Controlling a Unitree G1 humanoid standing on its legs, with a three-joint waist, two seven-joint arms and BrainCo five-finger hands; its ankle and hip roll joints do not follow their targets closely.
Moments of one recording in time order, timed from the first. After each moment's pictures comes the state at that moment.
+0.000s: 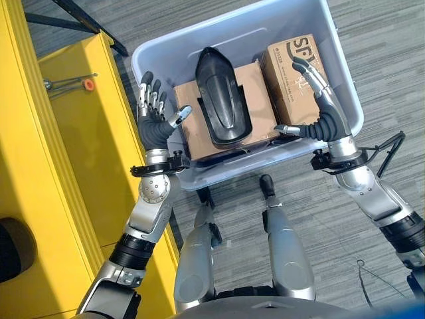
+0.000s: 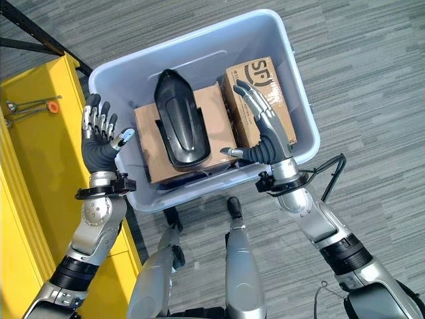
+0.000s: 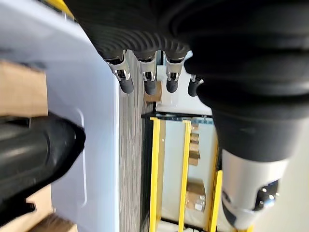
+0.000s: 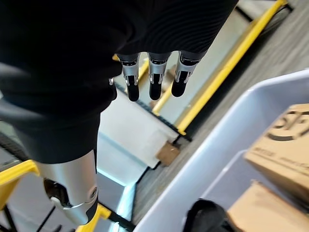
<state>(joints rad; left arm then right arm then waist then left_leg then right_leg) -0.30 0.36 -0.22 -0.10 -0.40 -0.34 0.46 -0.43 -0.73 0.36 -0.07 -0.18 -0.32 -0.43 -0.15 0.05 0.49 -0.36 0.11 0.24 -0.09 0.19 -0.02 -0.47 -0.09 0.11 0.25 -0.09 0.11</state>
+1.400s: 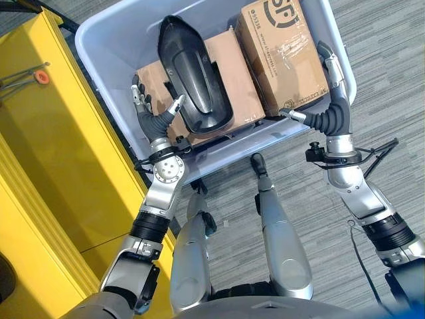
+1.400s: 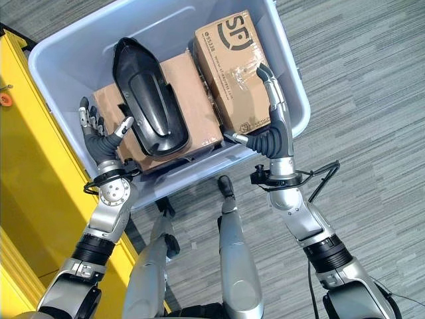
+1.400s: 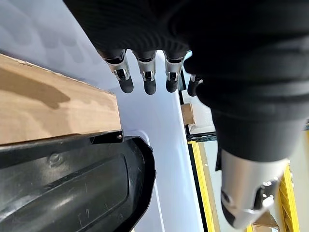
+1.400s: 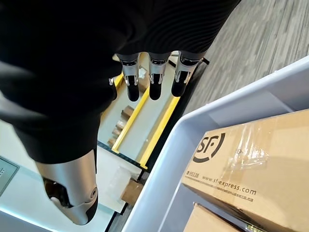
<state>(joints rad) -0.44 0.25 -0.15 0.18 -0.21 -0.29 0.72 -0.42 -0.59 0.32 -0.05 -0.17 -0.30 -0.57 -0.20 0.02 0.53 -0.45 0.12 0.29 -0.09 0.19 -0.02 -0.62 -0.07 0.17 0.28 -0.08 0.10</state>
